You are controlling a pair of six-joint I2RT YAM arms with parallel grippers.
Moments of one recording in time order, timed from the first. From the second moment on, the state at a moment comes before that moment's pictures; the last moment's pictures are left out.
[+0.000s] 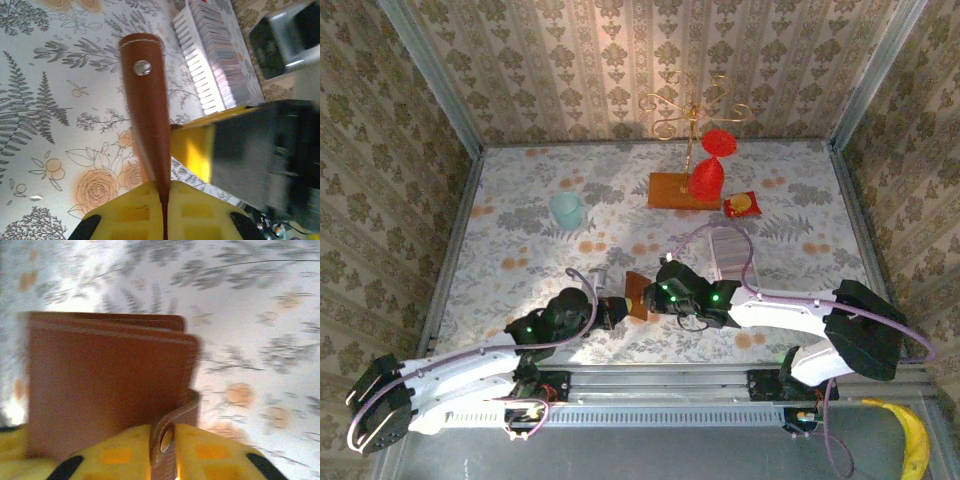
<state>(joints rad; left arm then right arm) -1.03 0.77 0.23 0.10 0.02 -0.93 0.98 1.42 0.71 -0.11 0.07 1.02</state>
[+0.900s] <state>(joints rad) -1.03 0.79 0.23 0.15 0.01 -0.96 0.96 1.25 0.63 -0.19 0.15 0.99</state>
